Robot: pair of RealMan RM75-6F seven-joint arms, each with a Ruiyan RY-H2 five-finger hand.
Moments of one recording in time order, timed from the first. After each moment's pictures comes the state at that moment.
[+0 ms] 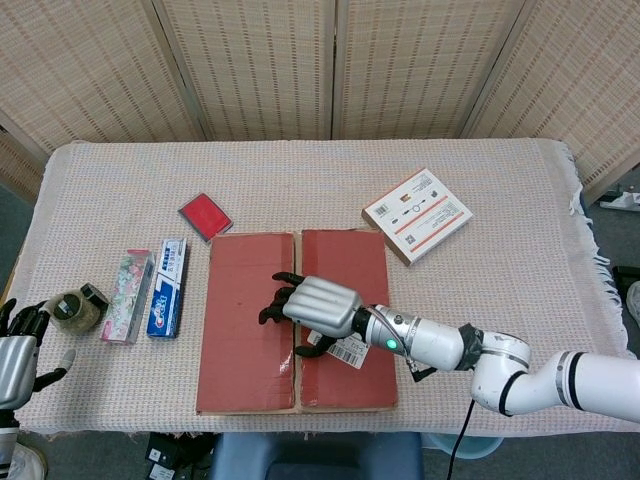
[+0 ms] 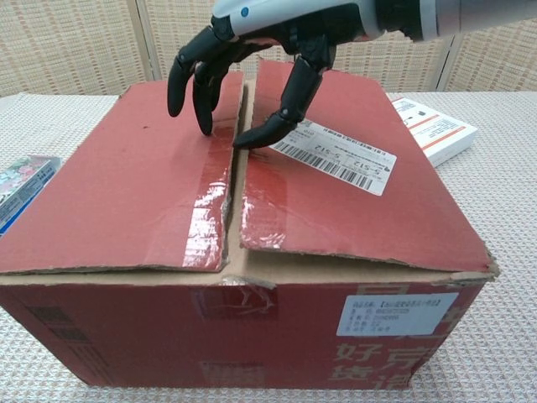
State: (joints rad) left arm -0.09 -1.09 -0.06 -1.70 1.45 1.50 0.15; right arm 1.13 -1.08 0.22 -1.85 -1.56 0.56 0.30
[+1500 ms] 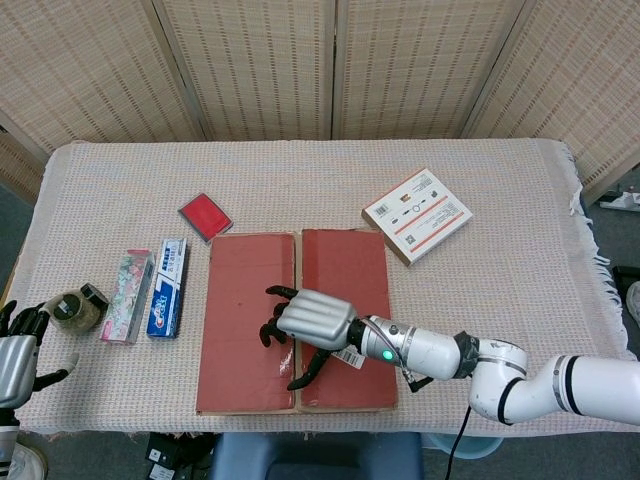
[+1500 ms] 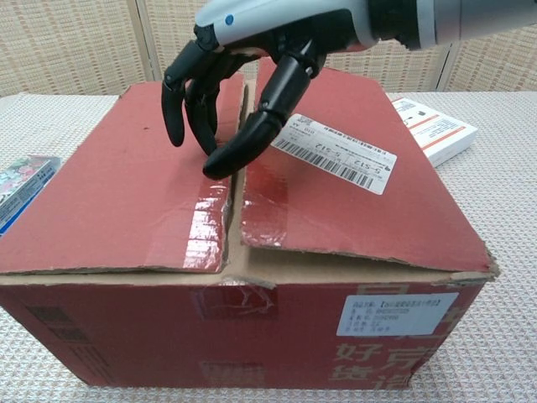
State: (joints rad) left arm -0.10 -1.10 -0.06 -1.69 1.42 1.47 0.14; right arm 1.16 -1.08 0.18 -1.90 -1.53 0.57 0.29
